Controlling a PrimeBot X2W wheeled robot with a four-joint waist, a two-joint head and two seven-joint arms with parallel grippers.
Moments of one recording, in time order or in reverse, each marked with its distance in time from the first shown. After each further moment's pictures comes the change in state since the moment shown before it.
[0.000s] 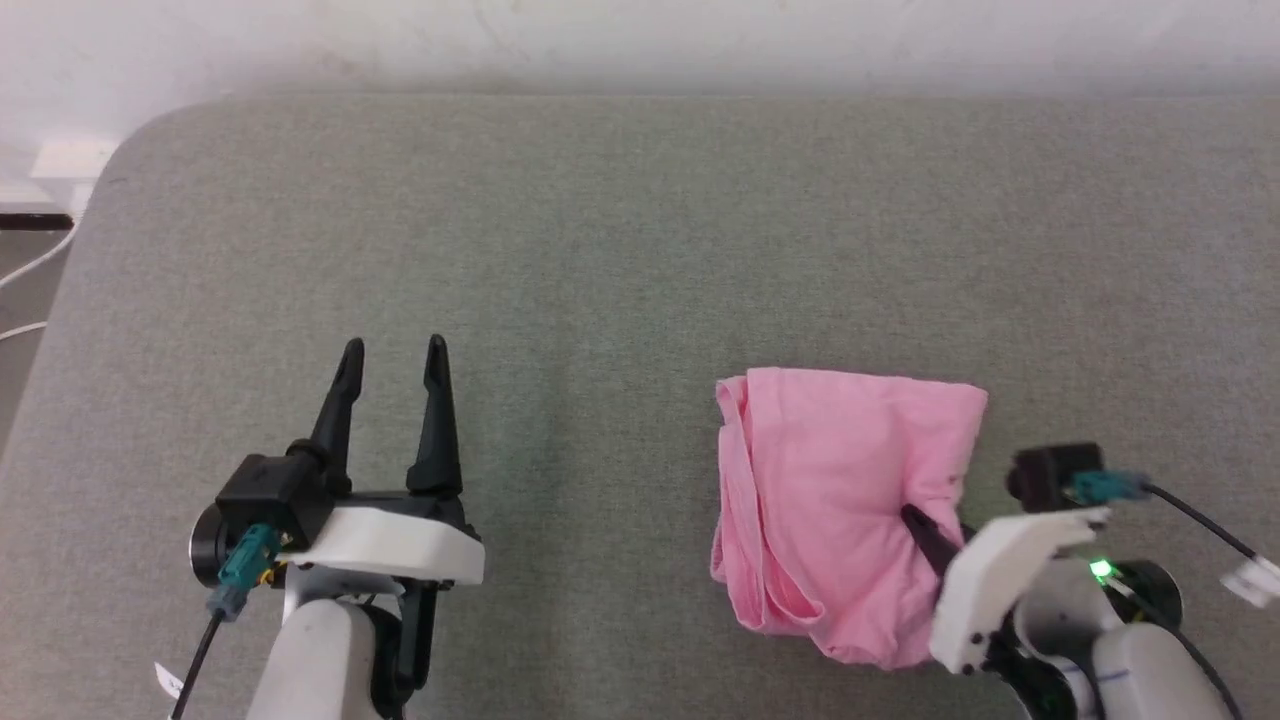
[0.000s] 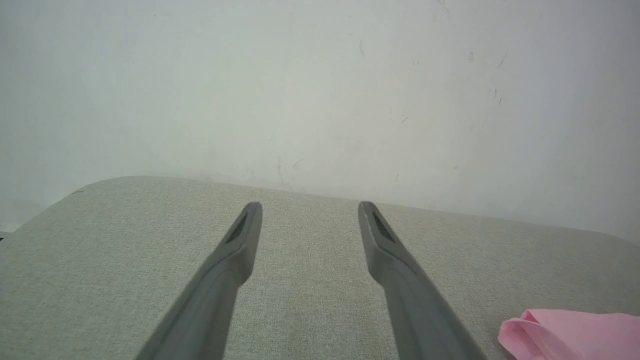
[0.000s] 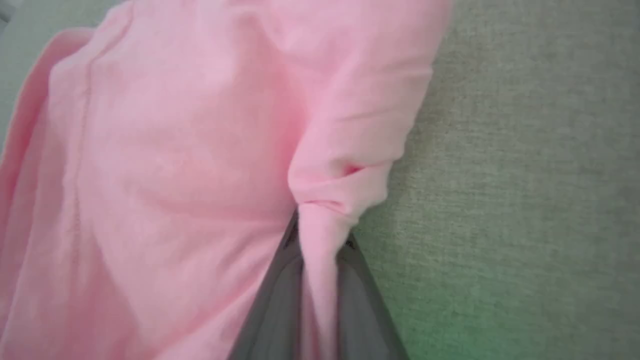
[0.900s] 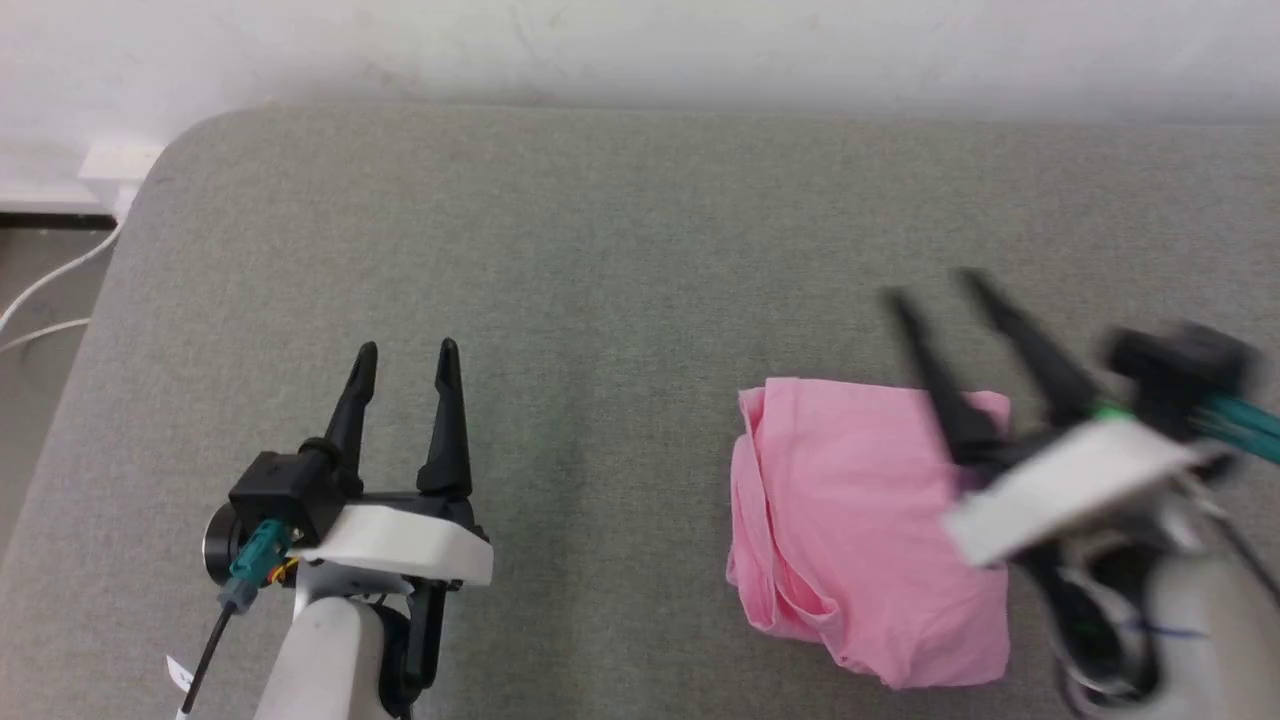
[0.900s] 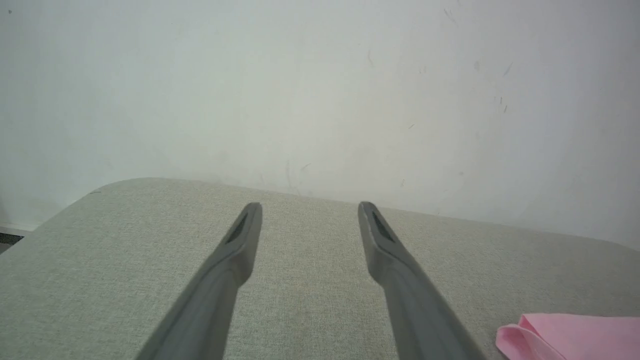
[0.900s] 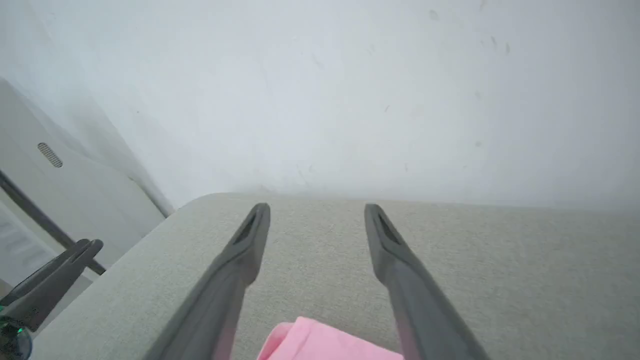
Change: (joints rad) left arm -0.011 0.000 -0.015 0.031 -0.013 0.000 0.000; right arm -0.108 -0.007 0.098 -0.356 0.010 0.000 -0.228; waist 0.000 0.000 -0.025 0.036
